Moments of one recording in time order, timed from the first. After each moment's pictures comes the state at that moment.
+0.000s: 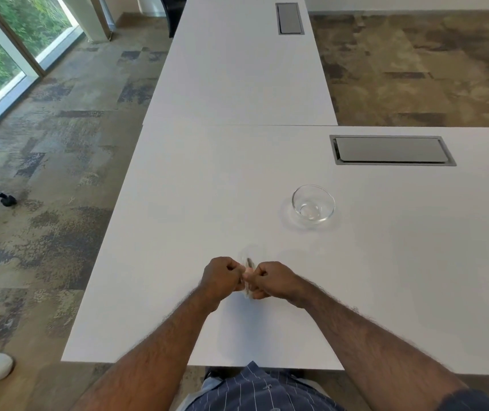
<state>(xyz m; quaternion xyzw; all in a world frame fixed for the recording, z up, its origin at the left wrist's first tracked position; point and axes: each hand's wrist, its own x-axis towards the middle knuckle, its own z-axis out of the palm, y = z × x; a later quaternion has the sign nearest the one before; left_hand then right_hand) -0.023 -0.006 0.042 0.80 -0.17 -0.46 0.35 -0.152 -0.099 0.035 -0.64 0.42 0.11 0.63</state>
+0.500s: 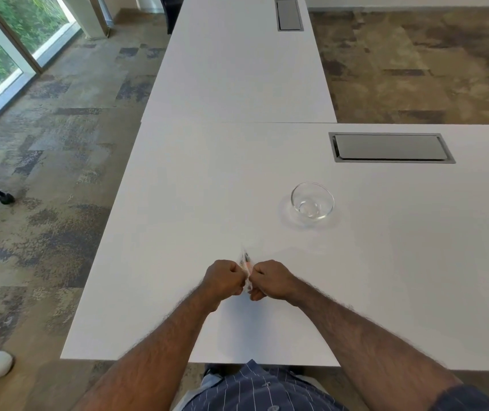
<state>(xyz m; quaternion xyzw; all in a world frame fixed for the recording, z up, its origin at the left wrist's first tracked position) -0.030 -0.005 0.044 0.81 -0.18 -0.47 0.29 -0.147 -0.094 0.034 -0.70 0.41 0.12 0.57</state>
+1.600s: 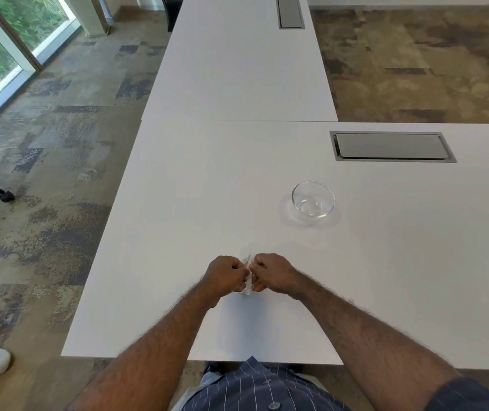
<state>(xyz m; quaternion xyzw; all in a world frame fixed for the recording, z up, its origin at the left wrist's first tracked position) -0.023 -0.007 0.035 0.80 -0.21 -0.48 0.30 -0.143 -0.100 0.041 -0.70 0.42 0.08 0.57</state>
